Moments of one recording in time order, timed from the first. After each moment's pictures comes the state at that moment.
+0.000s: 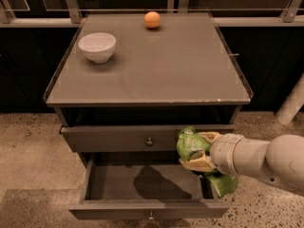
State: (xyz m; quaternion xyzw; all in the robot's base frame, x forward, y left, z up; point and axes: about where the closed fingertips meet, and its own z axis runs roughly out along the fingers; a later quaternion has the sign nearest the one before) arm 0.462 -0.144 0.729 -0.41 0.80 0.11 0.43
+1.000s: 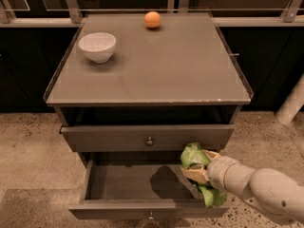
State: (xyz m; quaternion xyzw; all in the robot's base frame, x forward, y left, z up) arm 0.480 -0.173 0.620 -0.28 0.84 0.12 0.45
